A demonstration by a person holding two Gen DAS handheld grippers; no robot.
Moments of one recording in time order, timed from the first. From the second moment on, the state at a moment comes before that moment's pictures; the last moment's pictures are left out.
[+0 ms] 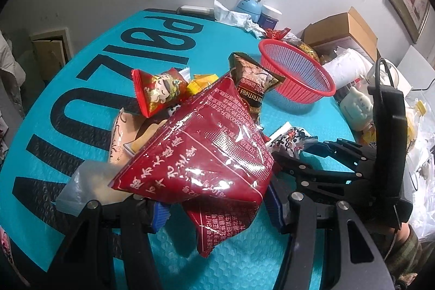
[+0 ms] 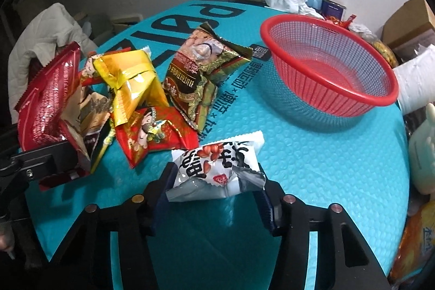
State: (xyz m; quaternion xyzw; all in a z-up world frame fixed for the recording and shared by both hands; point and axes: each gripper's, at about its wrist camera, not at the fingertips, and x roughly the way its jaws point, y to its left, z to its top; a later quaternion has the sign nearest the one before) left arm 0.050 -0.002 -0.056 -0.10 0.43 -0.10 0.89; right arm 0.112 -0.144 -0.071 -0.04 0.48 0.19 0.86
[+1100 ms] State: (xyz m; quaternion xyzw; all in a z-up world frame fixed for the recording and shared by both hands) left arm 0.010 -0.053 -0.035 -0.06 0.41 -0.19 0.89; right arm 0.019 -0.191 -0.018 0.00 0.43 0.14 0.89
